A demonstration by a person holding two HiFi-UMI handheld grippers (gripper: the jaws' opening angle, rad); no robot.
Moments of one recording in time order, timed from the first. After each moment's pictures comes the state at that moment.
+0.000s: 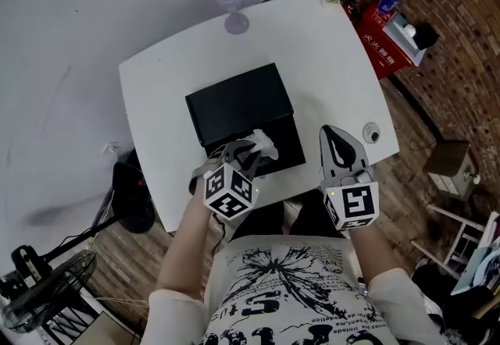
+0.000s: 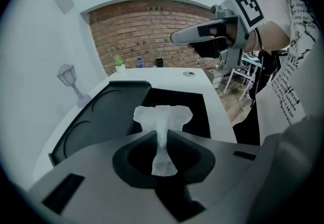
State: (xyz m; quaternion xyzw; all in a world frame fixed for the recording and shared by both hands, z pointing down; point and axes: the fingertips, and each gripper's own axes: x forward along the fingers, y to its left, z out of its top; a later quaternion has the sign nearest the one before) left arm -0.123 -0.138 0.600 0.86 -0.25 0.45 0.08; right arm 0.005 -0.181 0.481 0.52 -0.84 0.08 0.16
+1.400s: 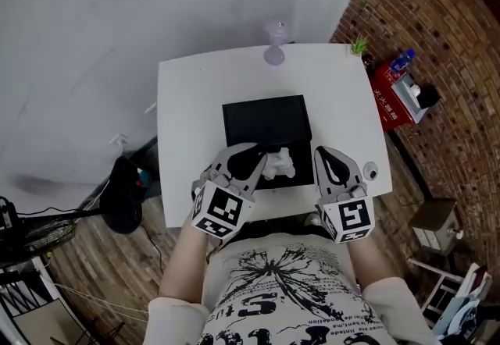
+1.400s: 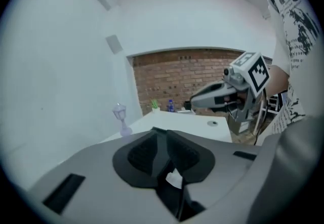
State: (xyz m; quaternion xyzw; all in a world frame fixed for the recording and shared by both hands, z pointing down) left arm -0.165 -0.138 0.439 0.88 -0.43 0.22 0.04; right arm -0.058 -0.157 0.423 0.41 -0.90 0.02 0.16
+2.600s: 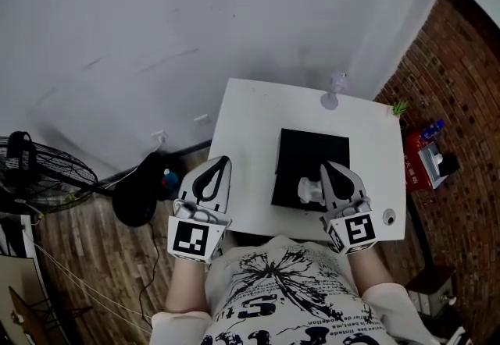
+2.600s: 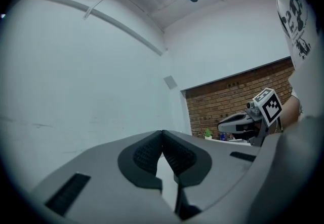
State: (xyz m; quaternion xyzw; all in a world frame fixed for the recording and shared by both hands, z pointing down) left arm -0.357 -0.018 0.300 0.72 -0.69 0.01 -0.05; right arm -0.183 -0.103 0.352 0.29 -0.95 -0.06 0.07
